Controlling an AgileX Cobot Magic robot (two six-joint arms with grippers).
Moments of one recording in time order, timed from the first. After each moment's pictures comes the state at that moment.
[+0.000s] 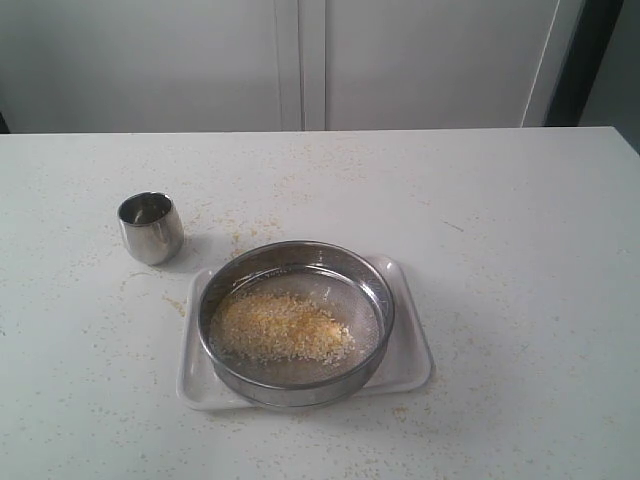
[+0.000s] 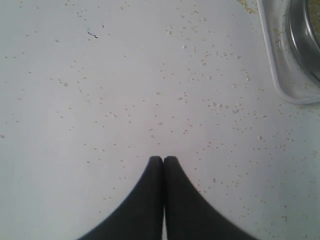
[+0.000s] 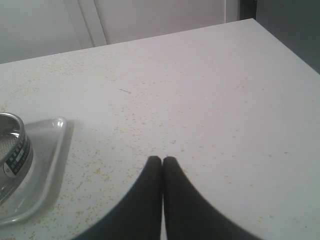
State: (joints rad) left arm 0.06 0.85 -0.73 -0.21 1.07 0.21; right arm 0.04 0.00 0.00 -0.04 0.36 0.22
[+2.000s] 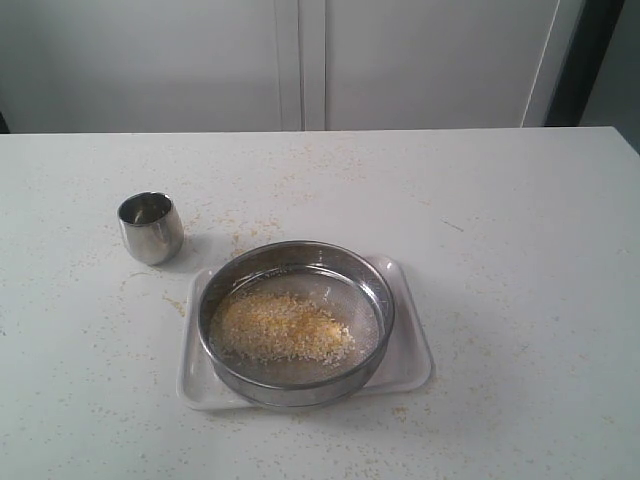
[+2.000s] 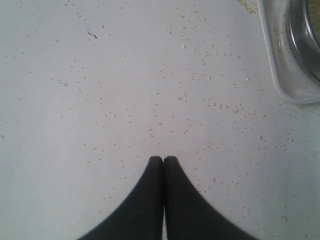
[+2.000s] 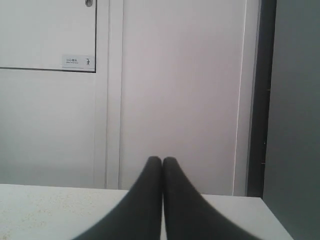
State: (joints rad) left arm 0.06 0.85 -0.73 -0.21 1.07 0.21; right arm 0.04 0.00 0.00 -0.20 -0.19 0.16
